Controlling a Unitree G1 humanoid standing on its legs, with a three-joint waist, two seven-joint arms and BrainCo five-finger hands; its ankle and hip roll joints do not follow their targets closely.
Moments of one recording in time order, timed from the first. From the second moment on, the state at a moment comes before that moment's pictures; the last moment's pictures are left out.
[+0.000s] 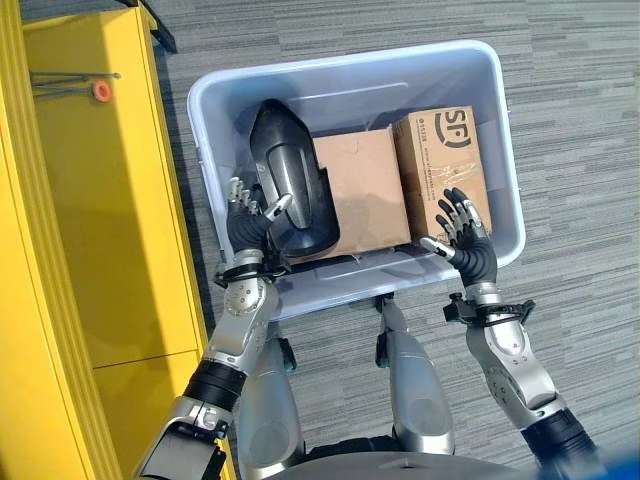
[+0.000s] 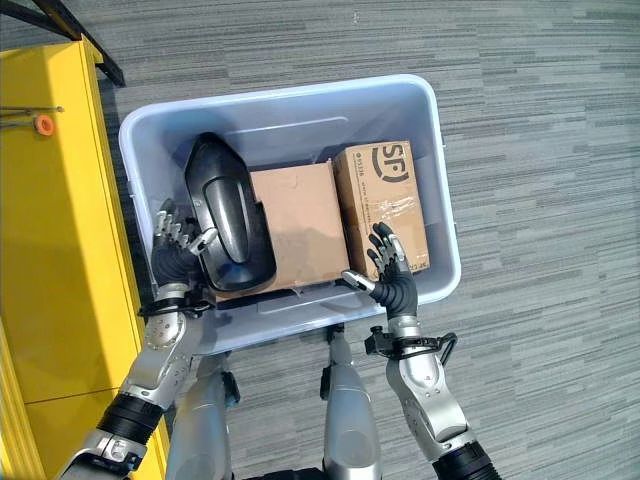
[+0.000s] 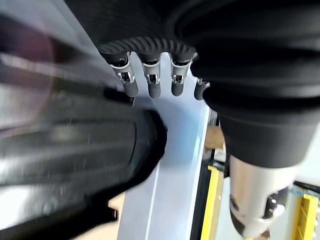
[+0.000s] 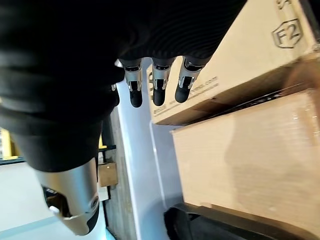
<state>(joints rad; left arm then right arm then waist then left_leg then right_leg) -0.24 0.29 -0.17 0.18 -0.44 -0.34 0.45 -0.04 -0.36 0.31 -0.10 0.45 -0.31 -0.24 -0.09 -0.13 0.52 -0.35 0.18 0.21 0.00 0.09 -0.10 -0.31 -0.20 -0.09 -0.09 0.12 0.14</state>
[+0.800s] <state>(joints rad) -0.21 0.29 -0.17 0.15 -0.40 -0.36 0.49 -0.04 -0.37 0.28 -0.10 0.45 -0.32 -0.25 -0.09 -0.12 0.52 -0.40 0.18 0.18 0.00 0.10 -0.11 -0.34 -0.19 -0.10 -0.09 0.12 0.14</state>
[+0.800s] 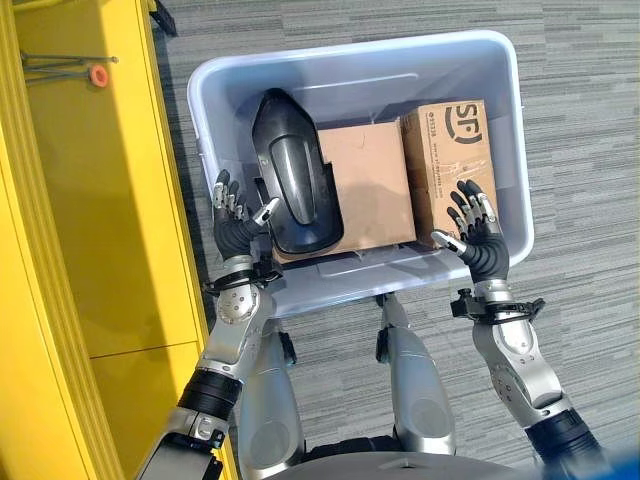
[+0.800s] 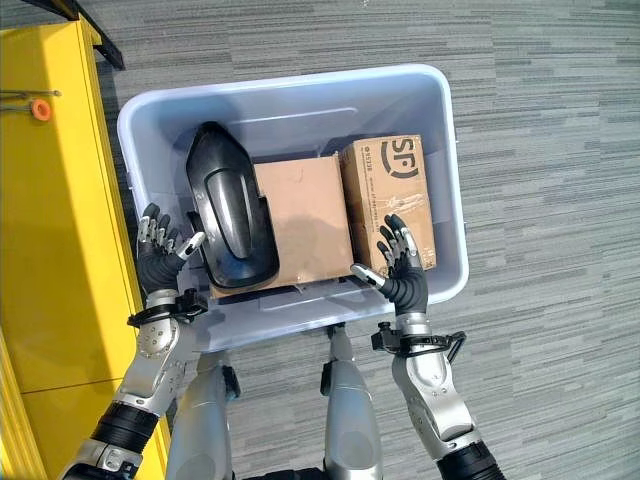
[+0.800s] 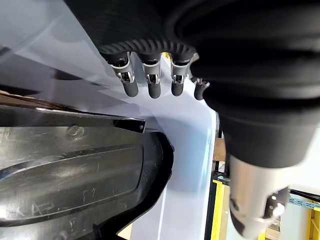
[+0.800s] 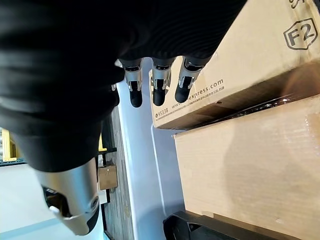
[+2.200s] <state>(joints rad) -0.43 0.31 -0.22 0.63 -0.28 -0.28 0.66 -0.02 -0.41 0.36 -0.14 0.47 -0.36 -0.24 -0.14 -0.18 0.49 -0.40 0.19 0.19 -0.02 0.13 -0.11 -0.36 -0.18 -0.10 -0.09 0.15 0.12</state>
